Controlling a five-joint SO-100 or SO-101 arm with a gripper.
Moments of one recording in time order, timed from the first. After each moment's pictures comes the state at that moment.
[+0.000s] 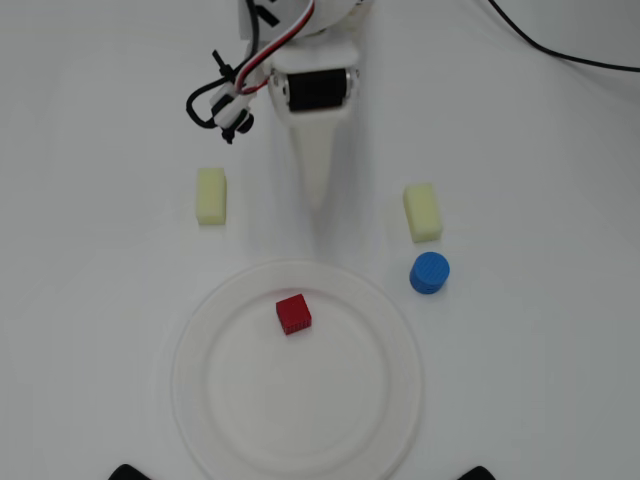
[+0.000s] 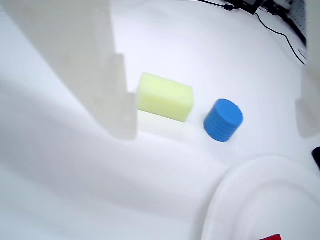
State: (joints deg) arm -5.0 115.7 108.4 71.5 -10.4
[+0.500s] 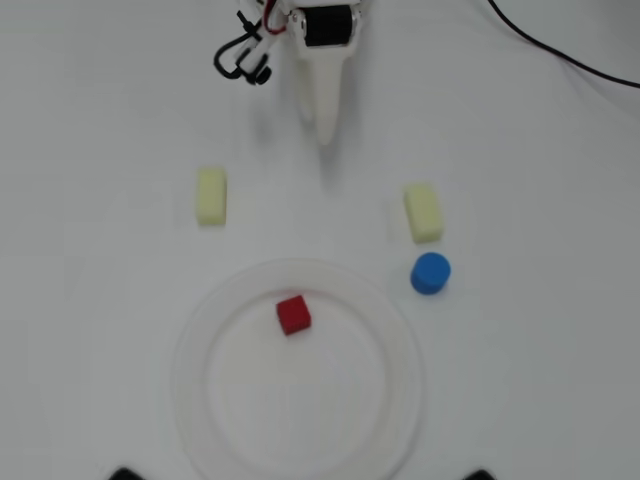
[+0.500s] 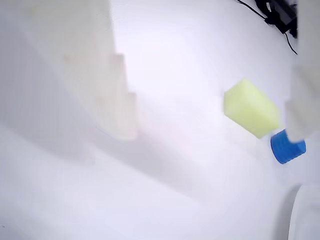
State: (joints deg) arm -5.3 178.1 161.0 69.5 -13.1
